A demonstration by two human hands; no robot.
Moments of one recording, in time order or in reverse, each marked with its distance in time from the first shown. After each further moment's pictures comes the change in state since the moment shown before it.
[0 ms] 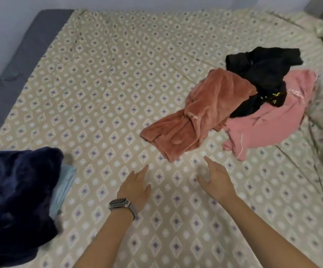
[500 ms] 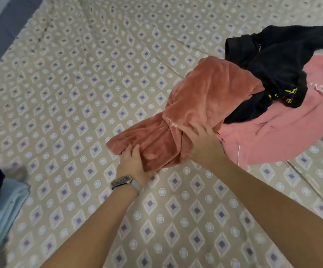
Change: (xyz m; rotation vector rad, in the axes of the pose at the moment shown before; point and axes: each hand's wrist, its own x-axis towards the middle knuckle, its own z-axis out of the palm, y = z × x) left_hand 0.178 0.099 0.036 -0.026 0.206 -0.176; right_hand 0.204 0.063 -0.041 -0.338 0.069 -0.405
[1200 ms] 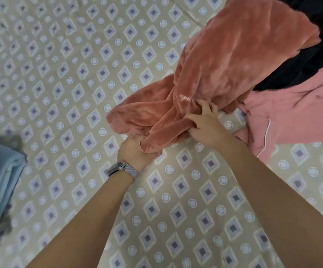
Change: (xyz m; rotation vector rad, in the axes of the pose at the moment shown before) left_hand 0.002 -0.026 0.033 -0.233 0.051 -0.061; right_hand 0.019 -0.006 0.060 0.368 -0.199 0.066
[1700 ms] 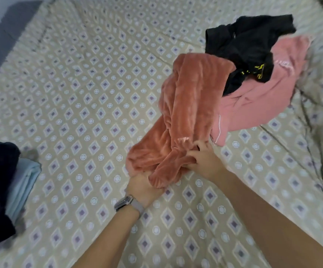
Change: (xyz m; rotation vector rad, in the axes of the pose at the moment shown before) left_hand -0.173 0.017 -0.008 0.063 -0.193 0.123; right_hand -0.187 -0.011 0.005 0.066 0.073 0.058
